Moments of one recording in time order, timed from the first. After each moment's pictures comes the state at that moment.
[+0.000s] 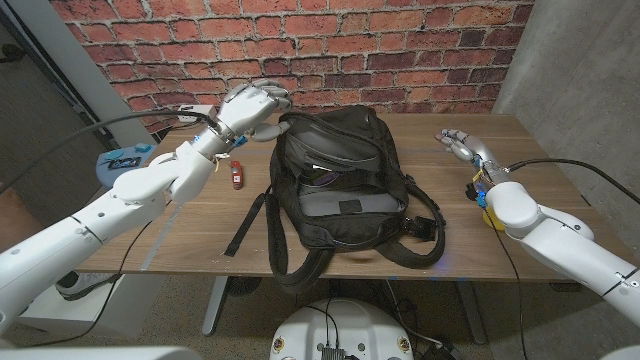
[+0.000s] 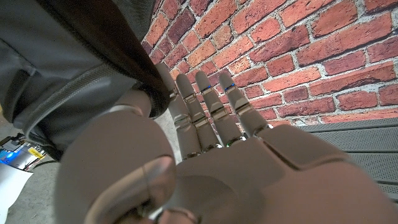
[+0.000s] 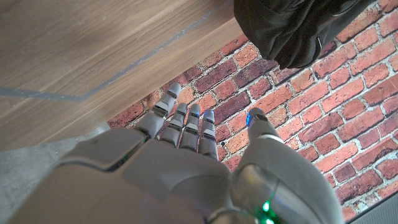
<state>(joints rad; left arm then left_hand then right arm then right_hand) 0.89 1.02 0.39 -1.90 0.92 -0.14 0.59 0.87 0.08 0.55 -0.16 0.22 0.94 -0.03 0.88 0.34 0.67 -0.19 0.68 0.51 0.69 -0.17 0.33 0.33 0.45 0.00 0.40 0.21 -1.21 -0.93 -0.20 -2.00 0.23 -0.24 -0.40 0.44 0.12 0.42 -0.15 0.18 0.26 0.02 0.21 0.19 0.26 0.03 0.22 0.21 0.16 -0.04 0.22 0.19 0.41 -0.05 0.20 0.17</state>
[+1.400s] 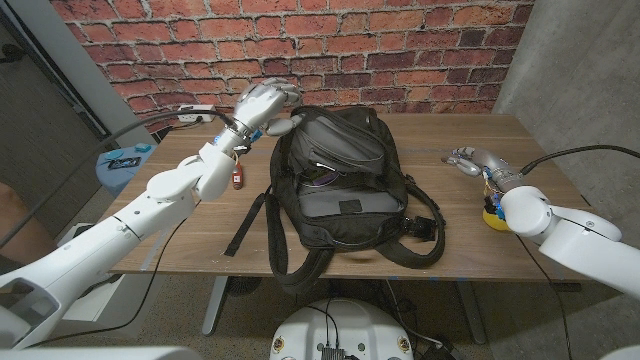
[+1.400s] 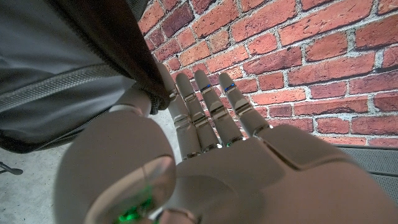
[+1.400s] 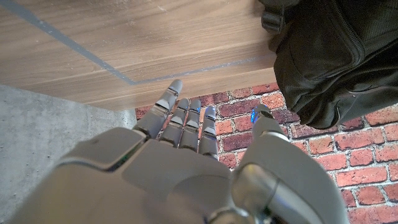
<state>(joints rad) 0.80 0.88 0.48 -1.81 0.86 -0.11 0.59 0.87 0.08 0.55 -0.16 0.22 0.94 -0.03 0.90 0.33 0.69 -0.18 0.69 0.53 0.72 -0.16 0.32 0.34 0.45 0.00 0.41 0.20 -1.32 -1.11 -0.16 -2.22 0.14 -0.65 -0.37 0.47 0.08 0.40 -0.17 0.18 0.30 0.03 0.21 0.19 0.31 0.05 0.24 0.23 0.21 -0.03 0.23 0.19 0.44 -0.03 0.20 0.17</state>
